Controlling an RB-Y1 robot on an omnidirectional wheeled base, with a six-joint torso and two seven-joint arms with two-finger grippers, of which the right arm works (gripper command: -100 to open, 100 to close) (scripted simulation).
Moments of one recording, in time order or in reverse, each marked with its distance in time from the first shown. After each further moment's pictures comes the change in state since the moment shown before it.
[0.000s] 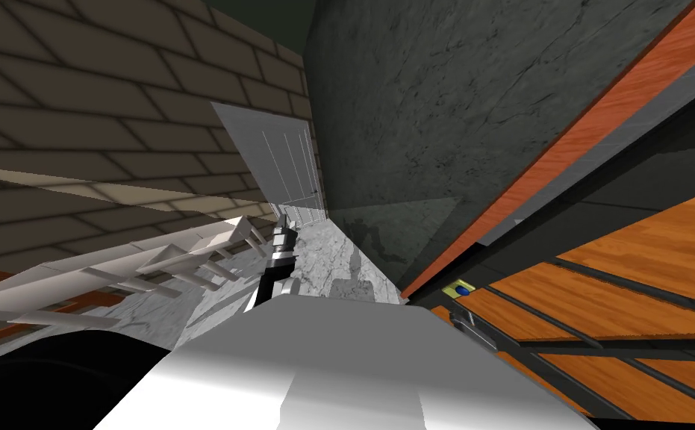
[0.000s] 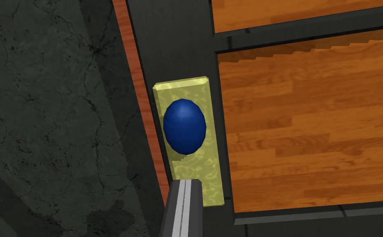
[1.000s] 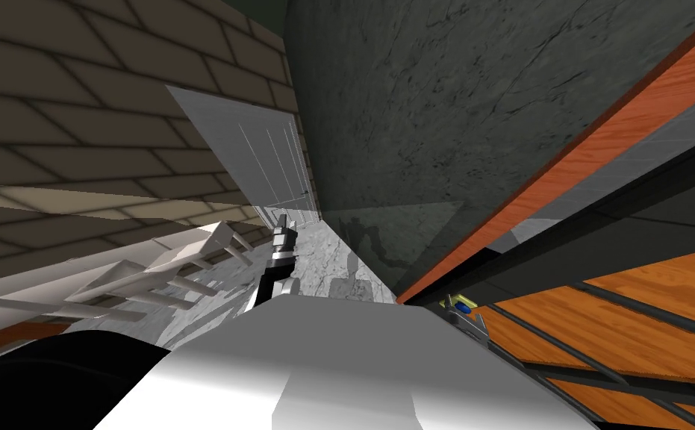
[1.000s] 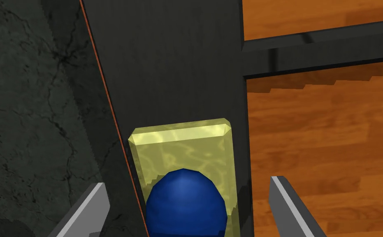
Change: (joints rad) arm -0.082 -0.026 0.010 0.075 0.012 -0.001 -0.013
